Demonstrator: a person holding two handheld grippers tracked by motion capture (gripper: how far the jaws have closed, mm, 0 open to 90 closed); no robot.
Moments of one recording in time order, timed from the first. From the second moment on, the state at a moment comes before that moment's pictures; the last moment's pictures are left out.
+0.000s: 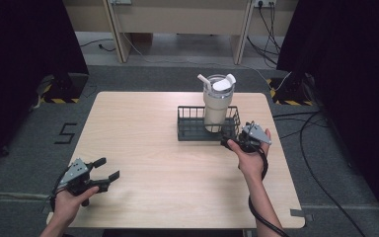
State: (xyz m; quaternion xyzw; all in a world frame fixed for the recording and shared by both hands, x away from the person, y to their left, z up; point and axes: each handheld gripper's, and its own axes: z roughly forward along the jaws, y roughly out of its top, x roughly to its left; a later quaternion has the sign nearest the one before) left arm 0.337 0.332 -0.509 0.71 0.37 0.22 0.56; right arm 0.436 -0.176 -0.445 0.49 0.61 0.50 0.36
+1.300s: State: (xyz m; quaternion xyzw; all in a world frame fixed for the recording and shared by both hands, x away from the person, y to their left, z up) left arm 0.336 0.331 -0.509 0.71 0.37 0.22 0.56; right arm 0.384 -0.203 -0.463 0.52 0.61 0.49 0.35
